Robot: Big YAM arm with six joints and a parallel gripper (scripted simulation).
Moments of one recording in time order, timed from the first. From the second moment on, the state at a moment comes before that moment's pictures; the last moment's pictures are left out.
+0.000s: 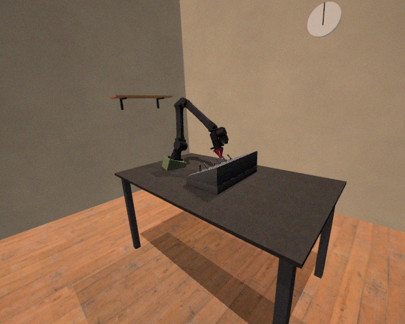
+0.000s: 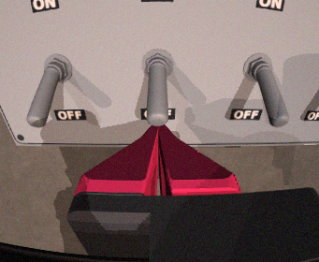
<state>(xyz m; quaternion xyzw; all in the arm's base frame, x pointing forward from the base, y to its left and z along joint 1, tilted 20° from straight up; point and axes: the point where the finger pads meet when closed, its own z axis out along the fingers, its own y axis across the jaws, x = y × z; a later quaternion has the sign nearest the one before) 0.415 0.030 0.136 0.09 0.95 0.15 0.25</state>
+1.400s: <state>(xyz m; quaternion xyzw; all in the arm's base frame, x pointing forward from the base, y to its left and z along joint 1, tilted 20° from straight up) 0.415 0.030 0.136 0.09 0.95 0.15 0.24</state>
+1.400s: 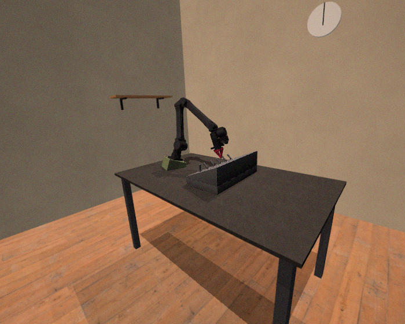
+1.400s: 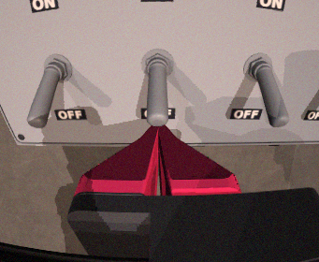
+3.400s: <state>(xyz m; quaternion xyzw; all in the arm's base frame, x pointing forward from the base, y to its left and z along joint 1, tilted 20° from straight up) 0.415 0.030 0.136 0.09 0.96 0.15 0.24</state>
